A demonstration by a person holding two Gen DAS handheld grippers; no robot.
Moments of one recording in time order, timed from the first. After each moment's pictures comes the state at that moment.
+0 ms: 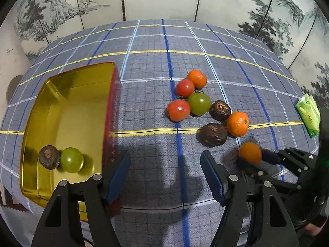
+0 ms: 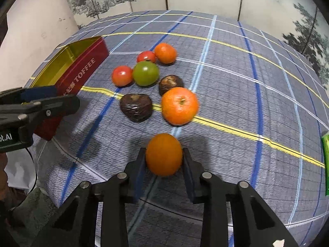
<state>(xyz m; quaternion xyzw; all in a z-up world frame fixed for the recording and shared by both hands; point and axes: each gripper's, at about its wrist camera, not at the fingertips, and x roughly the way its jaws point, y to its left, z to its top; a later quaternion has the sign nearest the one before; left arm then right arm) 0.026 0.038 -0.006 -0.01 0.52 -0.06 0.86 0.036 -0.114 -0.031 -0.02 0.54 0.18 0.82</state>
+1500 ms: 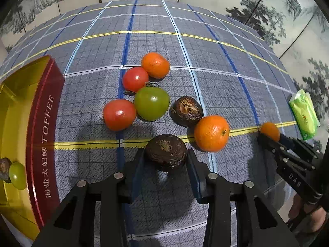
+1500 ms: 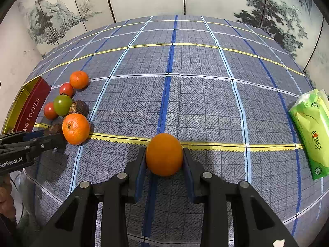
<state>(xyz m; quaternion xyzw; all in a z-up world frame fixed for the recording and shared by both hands) 0.071 -0.021 -0.043 -0.03 0.56 -0.11 0.82 0.066 -0.219 -0.043 0.04 0.54 0.06 0.84</state>
